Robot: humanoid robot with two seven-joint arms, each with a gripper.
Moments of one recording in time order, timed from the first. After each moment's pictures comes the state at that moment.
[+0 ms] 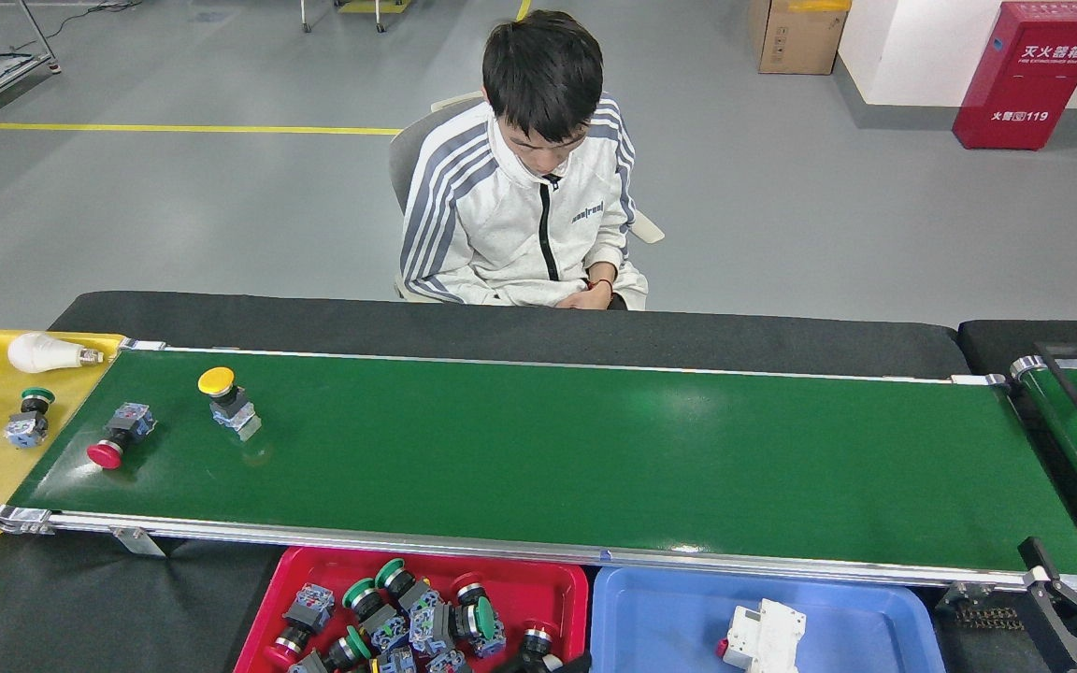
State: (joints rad) left arm 0.15 -0.08 -0.04 -1.76 -1.50 -0.78 -0.12; right arm 0.24 -0.15 -0.56 -1.71 1.09 -0.46 0.10
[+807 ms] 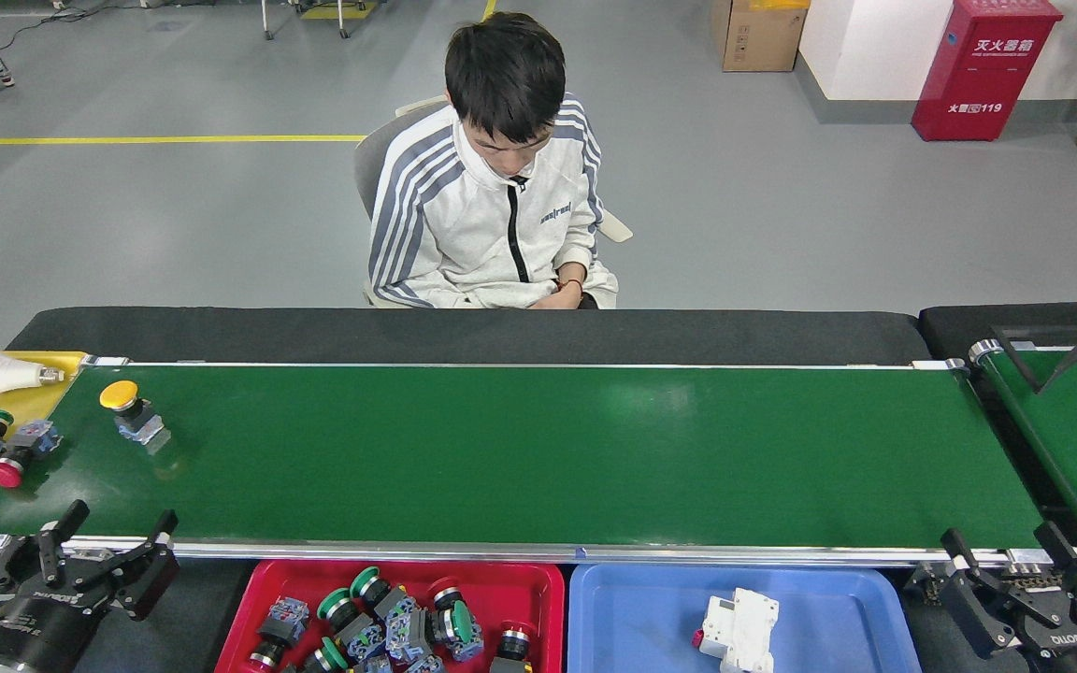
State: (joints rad) left arm 0.01 0.26 0.50 -1.34 -1.46 -0.58 -0.04; right arm 0.19 -0.15 -0.38 -1.69 1.17 -0.43 0.10
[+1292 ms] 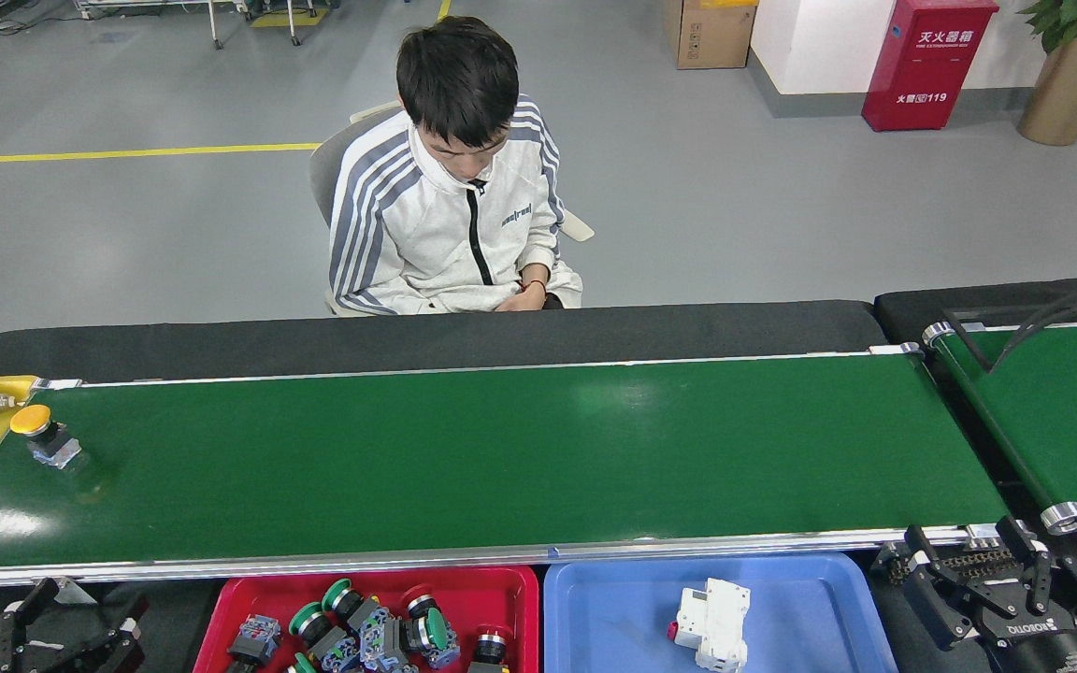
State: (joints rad) left arm 0.16 0.24 0.53 -1.43 -1.42 -0.63 -0.04; right arm 0.19 -0.14 -0.36 -1.69 1.18 -0.40 0.10
